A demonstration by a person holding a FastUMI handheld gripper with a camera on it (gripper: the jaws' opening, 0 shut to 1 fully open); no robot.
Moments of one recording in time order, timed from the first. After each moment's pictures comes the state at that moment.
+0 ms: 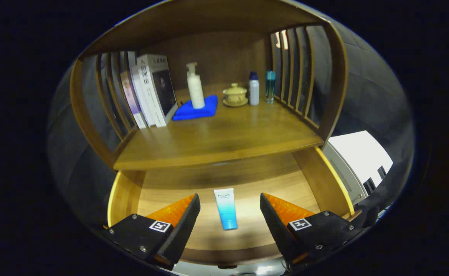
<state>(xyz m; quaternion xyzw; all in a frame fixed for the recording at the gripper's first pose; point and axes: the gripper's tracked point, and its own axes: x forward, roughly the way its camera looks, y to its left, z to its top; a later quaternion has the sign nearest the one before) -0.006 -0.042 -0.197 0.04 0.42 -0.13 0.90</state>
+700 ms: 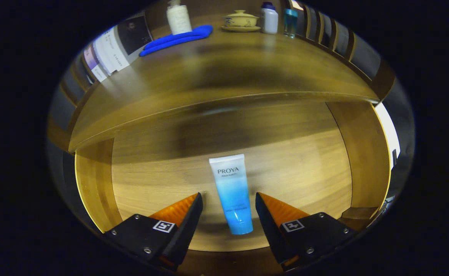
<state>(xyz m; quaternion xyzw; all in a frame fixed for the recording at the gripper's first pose) -0.005 -0.039 -0.313 0.09 0.60 -0.14 0.79</state>
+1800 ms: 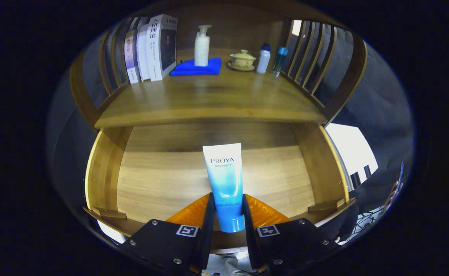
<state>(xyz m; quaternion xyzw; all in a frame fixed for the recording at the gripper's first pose) -0.046 -0.029 -0.203 -0.03 0.49 -0.16 0.86</state>
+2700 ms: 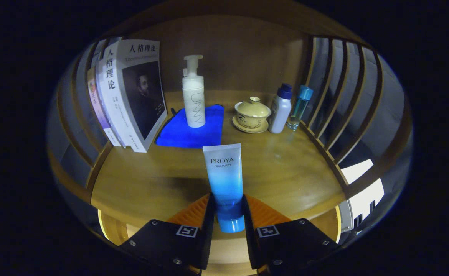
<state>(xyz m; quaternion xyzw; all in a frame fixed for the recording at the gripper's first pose) 0.165 -0.066 -0.190 -0.02 0.41 -0.13 0.90</state>
